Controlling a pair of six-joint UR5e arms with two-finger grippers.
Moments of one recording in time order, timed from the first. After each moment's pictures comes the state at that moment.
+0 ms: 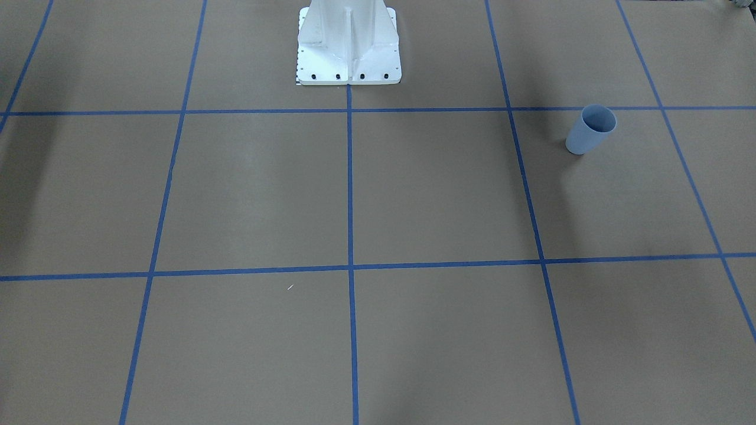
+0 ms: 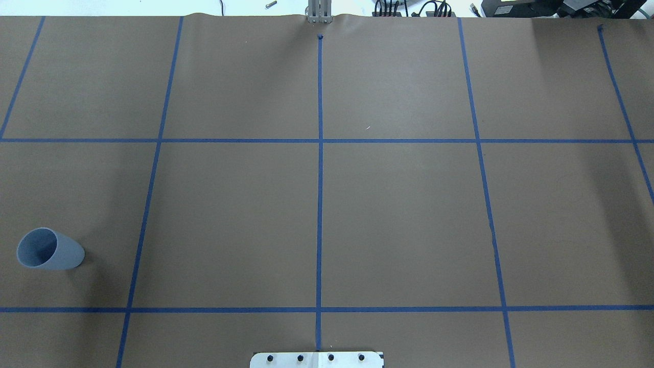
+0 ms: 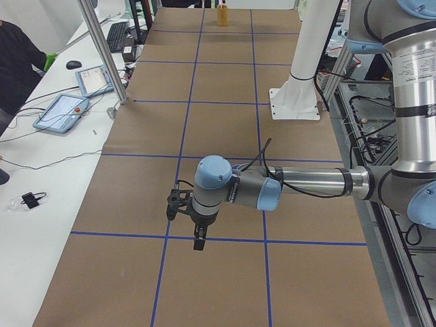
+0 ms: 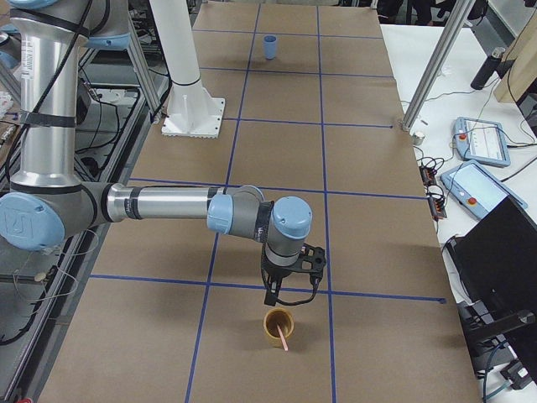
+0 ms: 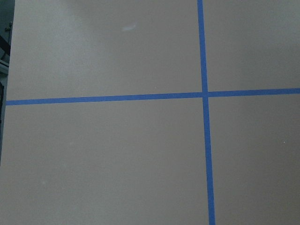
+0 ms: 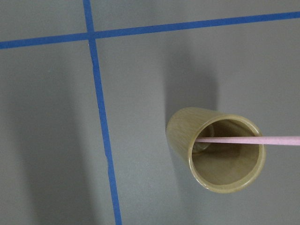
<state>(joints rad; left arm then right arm) -1.61 -1.38 -1.77 -1.77 -2.24 -0.09 1.60 -1.69 1.74 -1.77 2.25 0.02</state>
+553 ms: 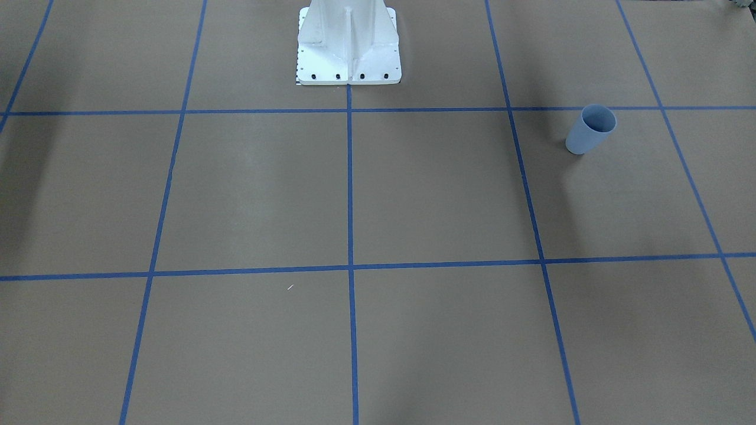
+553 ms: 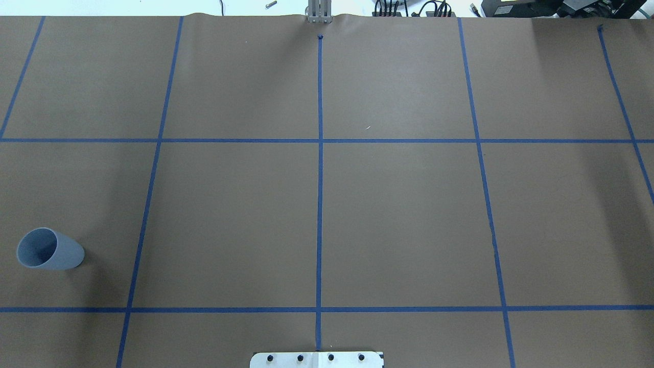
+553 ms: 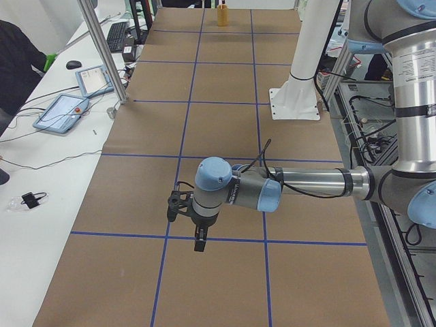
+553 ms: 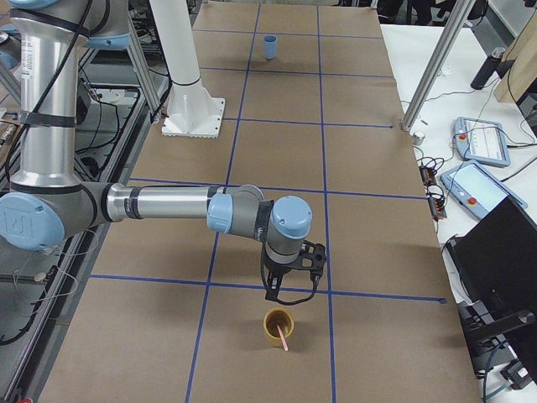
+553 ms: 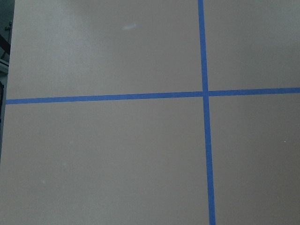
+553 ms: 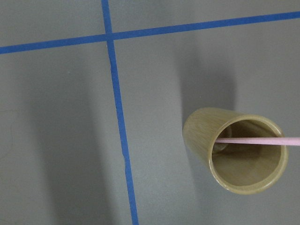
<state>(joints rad) -1.61 -1.38 -1.76 -1.77 -2.24 -0.09 1.60 -1.69 1.74 -1.76 2.30 0.02</state>
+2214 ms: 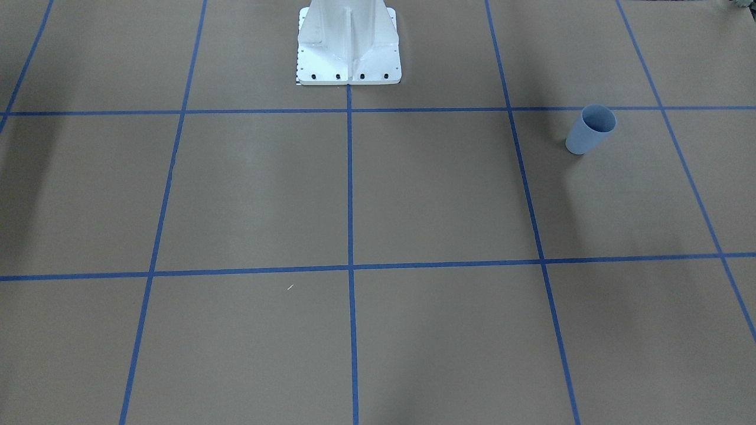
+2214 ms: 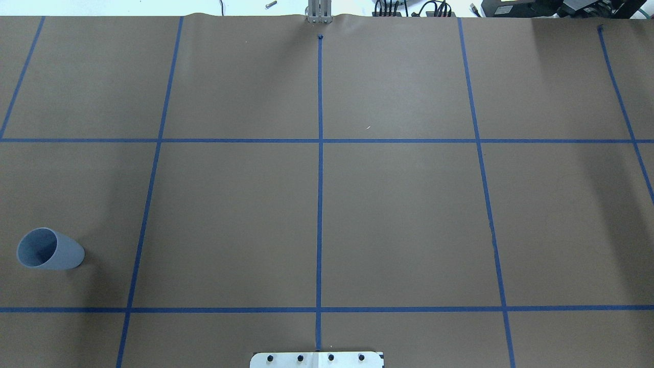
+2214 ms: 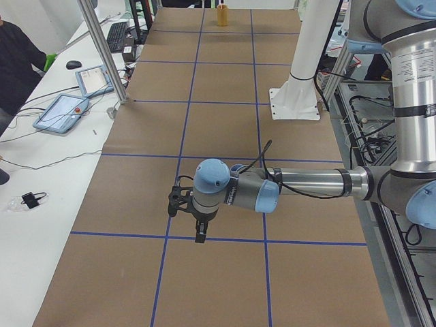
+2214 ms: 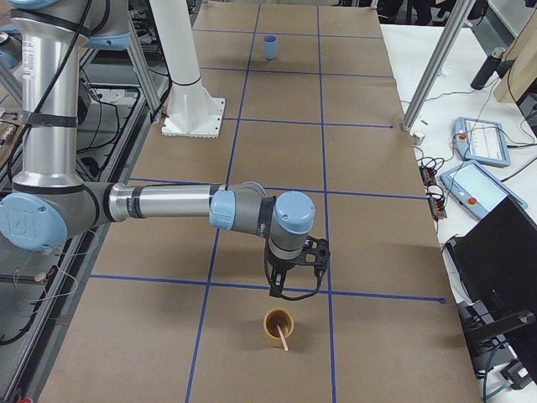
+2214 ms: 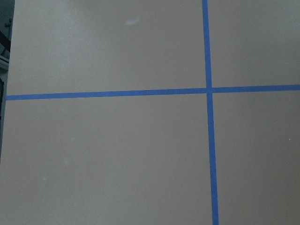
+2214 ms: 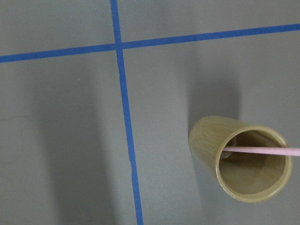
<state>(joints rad) -1.59 -1.39 -1.76 -1.79 -2.44 -0.12 1.60 -1.66 1.75 -1.76 2.31 0.02</state>
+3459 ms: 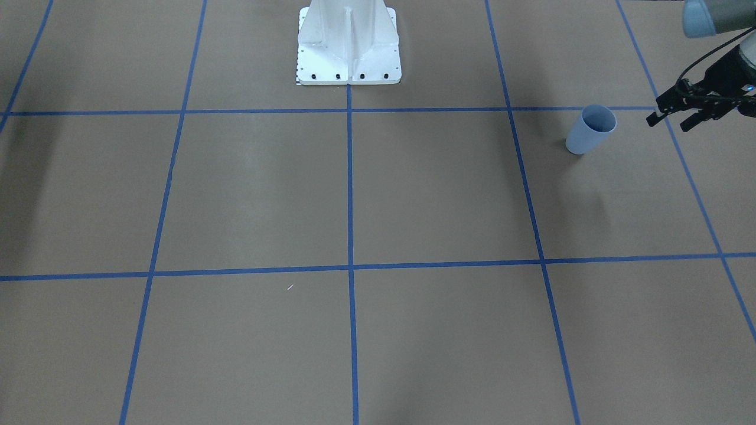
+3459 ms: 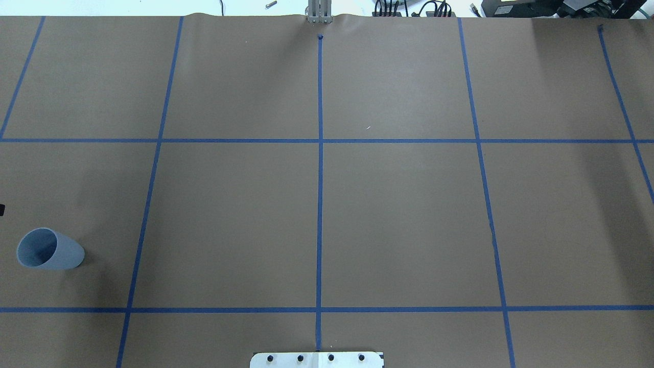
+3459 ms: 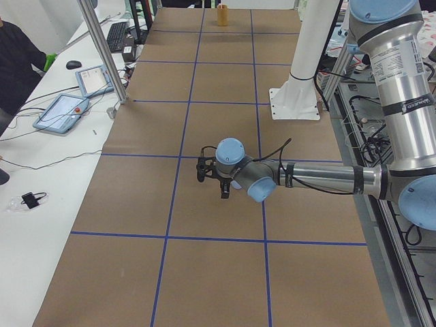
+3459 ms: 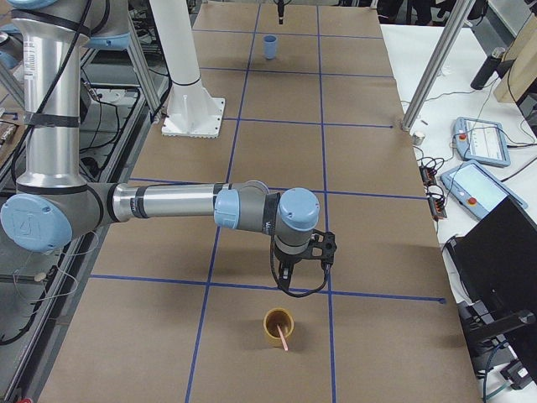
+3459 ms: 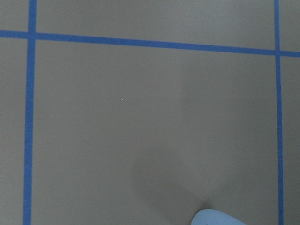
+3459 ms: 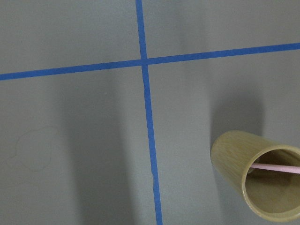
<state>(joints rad) -1.10 -1.25 -1.85 -2.35 -2.39 -0.87 1.60 -1.66 1.74 -1.73 2.37 0.03</state>
